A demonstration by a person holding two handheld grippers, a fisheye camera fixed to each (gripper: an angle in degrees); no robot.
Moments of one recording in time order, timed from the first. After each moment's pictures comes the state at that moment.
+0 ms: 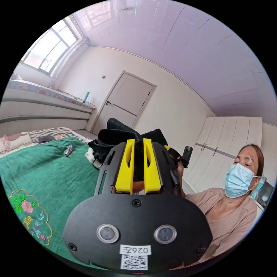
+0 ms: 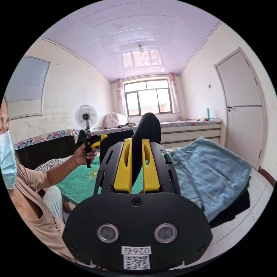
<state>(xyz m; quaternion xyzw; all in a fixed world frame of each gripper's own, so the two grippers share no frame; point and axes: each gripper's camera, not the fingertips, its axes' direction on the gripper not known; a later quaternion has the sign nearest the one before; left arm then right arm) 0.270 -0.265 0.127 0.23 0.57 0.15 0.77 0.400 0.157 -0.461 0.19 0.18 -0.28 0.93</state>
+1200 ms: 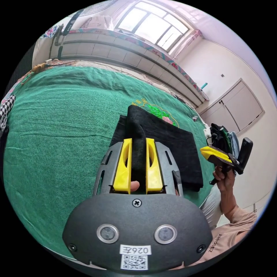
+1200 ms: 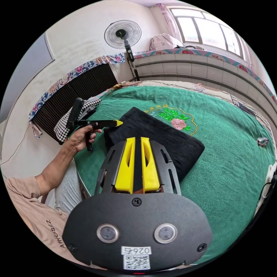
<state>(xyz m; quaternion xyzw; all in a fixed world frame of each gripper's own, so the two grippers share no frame) -0.088 -0.122 0.282 0.03 0.19 -0.16 0.97 0.313 0.151 0.059 -0.26 0.05 -0.29 0.92</state>
